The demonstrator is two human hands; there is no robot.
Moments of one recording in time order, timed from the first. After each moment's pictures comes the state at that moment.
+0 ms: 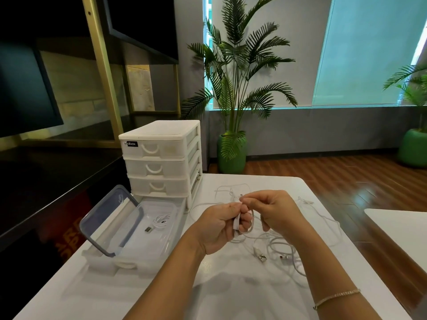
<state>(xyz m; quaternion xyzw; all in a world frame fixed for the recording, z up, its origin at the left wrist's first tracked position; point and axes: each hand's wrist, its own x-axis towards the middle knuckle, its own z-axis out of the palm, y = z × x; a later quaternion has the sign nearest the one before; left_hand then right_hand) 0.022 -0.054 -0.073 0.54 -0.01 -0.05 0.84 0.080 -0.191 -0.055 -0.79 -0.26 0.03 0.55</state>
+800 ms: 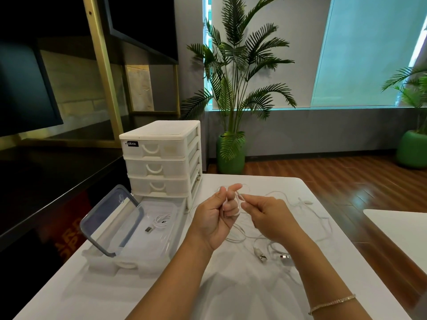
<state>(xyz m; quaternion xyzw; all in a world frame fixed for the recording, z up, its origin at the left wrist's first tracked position) 0.026 -0.058 -0.068 0.31 -0.01 0.05 0.95 0.074 -0.182 -0.065 -0.87 -0.31 -0.03 0.39</state>
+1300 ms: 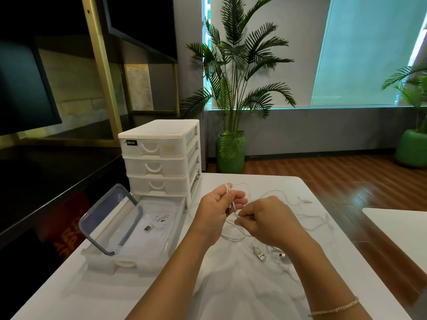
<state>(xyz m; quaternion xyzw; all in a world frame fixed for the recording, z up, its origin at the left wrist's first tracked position) 0.029 -0.060 -0.071 0.66 0.04 0.17 0.73 0.054 -0.184 -0.047 -0.92 -0.35 -0.08 0.18</state>
